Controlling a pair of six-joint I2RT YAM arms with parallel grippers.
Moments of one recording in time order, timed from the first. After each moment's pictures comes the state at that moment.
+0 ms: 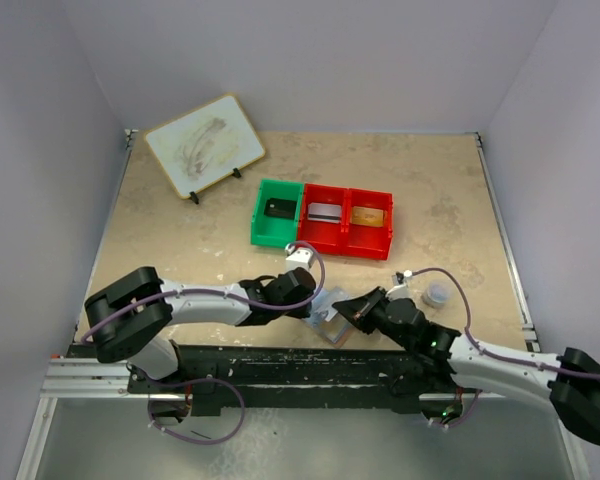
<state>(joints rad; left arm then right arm) -1.10 1.56 0.71 -0.02 -0.29 -0.78 0.97 0.78 0.02 0.35 0.23 1.54</state>
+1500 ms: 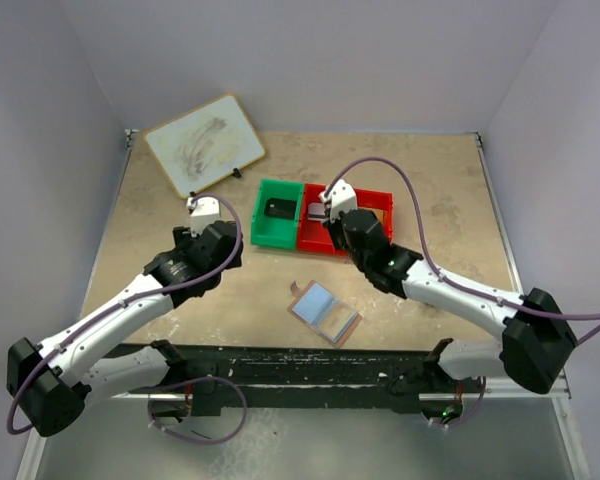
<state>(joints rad) -0.72 1.01 0.86 -0.70 -0.71 -0.61 0.84 1.26 0.79 0.09 0.44 -0.01</state>
